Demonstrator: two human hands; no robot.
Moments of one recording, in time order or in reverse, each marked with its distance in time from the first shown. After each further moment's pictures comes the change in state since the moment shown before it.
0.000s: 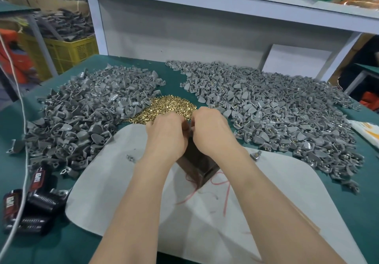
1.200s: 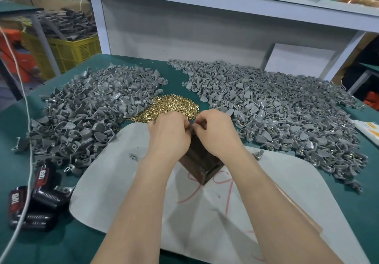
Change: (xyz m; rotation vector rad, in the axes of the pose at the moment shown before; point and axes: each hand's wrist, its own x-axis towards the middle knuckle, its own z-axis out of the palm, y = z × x) left_hand -0.002 0.000 0.002 -0.092 0.013 -0.054; right_hand -0.001 0.018 0.018 0.366 0.098 0.033
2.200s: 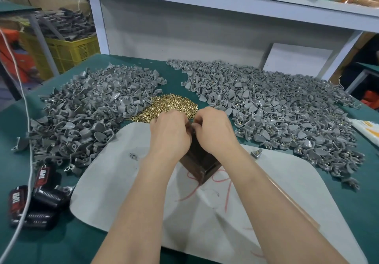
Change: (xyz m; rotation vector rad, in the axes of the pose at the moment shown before) left_hand -0.001 0.004 -0.001 0.054 0.022 0.052; right_hand 0.002 -0.008 -0.001 -0.167 -0.012 0.001
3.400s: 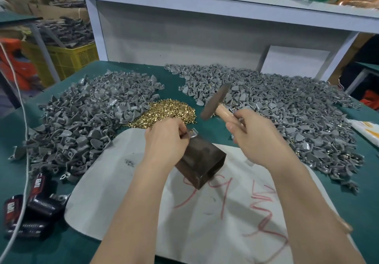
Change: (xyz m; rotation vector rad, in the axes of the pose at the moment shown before) left_hand -0.003 0.000 0.000 -0.143 -0.059 -0.072; right_hand -0.034 0.054 -0.051 0.128 0.059 0.080
